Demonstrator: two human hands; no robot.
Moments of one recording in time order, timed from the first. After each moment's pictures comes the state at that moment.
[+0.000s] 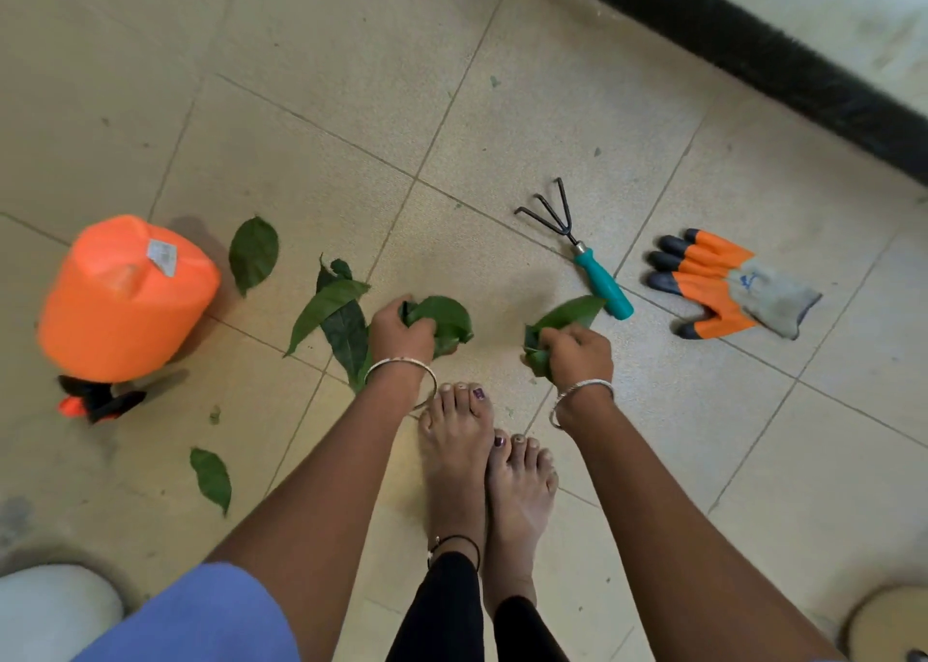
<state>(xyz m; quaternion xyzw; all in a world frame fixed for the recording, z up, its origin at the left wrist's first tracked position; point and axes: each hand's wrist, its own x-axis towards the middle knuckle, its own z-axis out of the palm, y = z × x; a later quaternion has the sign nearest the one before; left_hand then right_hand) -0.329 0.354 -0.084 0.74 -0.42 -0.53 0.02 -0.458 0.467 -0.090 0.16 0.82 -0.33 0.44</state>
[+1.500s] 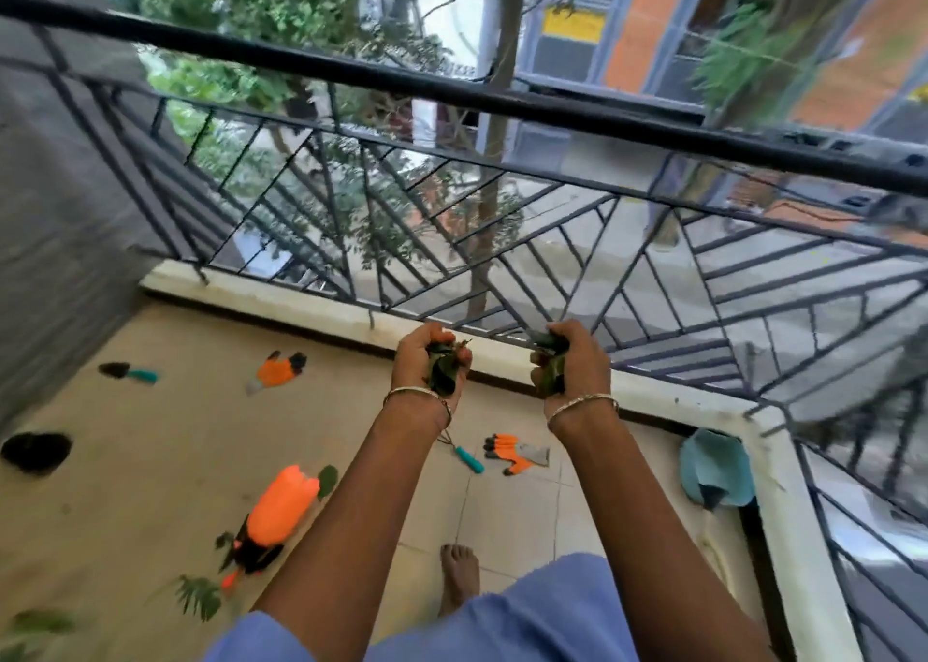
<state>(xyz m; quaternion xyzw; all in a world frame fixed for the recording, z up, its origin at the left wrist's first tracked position) -0.307 0.481 0.766 0.37 -0.14 -0.88 0.26 -0.397 0.588 0.778 0.12 0.56 -0.77 0.28</state>
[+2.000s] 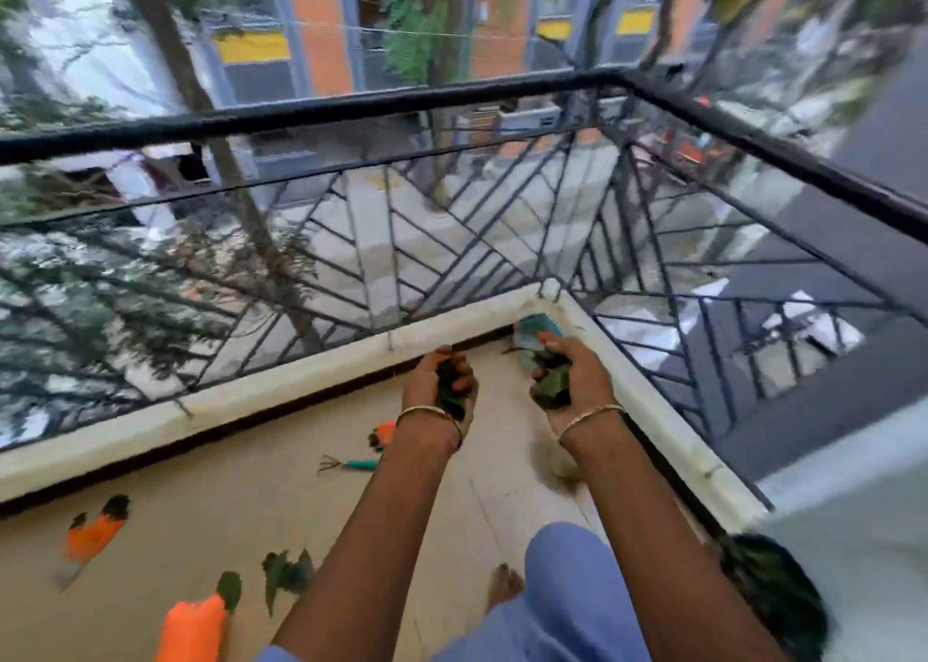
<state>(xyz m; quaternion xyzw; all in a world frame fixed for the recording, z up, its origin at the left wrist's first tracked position) -0.293 0.707 0.766 0.30 -0.15 -0.94 -0.05 -0.305 0.849 0.779 0.27 0.47 -0.84 0.06</state>
